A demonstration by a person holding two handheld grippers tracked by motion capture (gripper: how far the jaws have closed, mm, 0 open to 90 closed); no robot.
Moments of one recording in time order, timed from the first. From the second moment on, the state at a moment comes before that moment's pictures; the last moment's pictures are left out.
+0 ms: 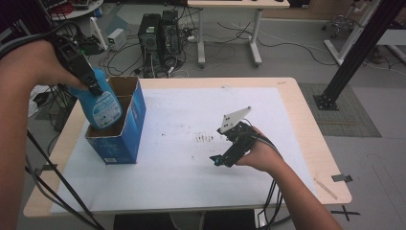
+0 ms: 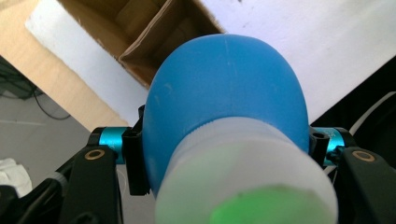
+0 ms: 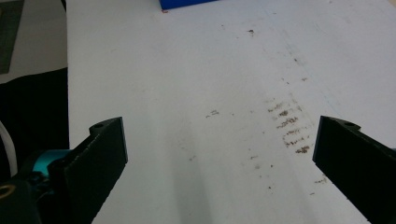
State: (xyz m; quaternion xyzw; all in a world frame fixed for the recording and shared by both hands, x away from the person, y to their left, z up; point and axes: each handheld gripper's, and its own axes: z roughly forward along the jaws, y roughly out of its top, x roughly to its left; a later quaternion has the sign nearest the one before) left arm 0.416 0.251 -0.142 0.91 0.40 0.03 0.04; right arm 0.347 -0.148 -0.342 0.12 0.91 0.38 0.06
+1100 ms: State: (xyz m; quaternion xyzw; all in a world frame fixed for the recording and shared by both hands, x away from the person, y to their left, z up) left arm 0.441 0.246 -0.278 0.94 0.33 -0.01 0.01; right arm 0.344 -0.146 -0.340 0.12 0.92 0.37 0.06
